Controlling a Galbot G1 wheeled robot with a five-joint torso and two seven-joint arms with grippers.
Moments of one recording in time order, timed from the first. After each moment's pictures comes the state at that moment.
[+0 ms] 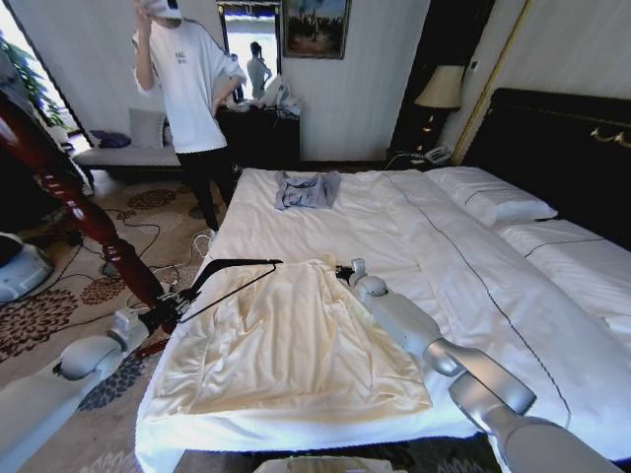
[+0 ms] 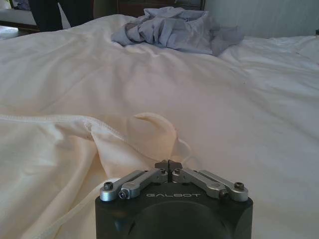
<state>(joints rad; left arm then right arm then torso) 1.33 -0.45 -0.45 -1.68 -0.69 -0.10 0.23 -0.34 1.19 -0.27 0.93 0.70 -0.25 0.08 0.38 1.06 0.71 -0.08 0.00</state>
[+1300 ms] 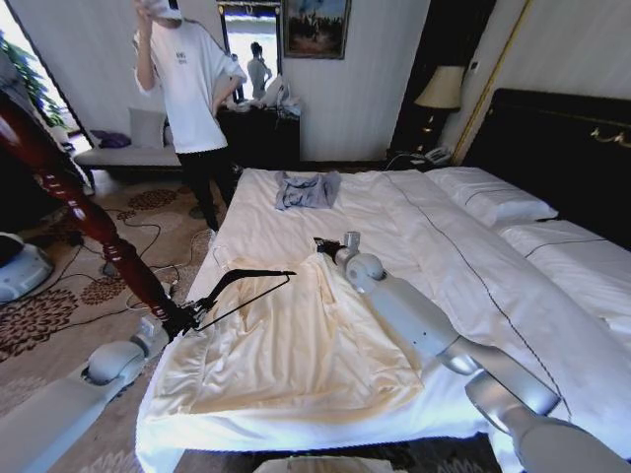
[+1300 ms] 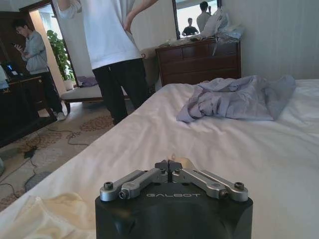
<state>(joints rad) 1.22 -0.54 -0.29 -1.69 -0.61 -0.02 0.19 -0.31 1.11 -0.27 1.43 1.02 -0.34 0.24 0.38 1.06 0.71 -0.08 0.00</state>
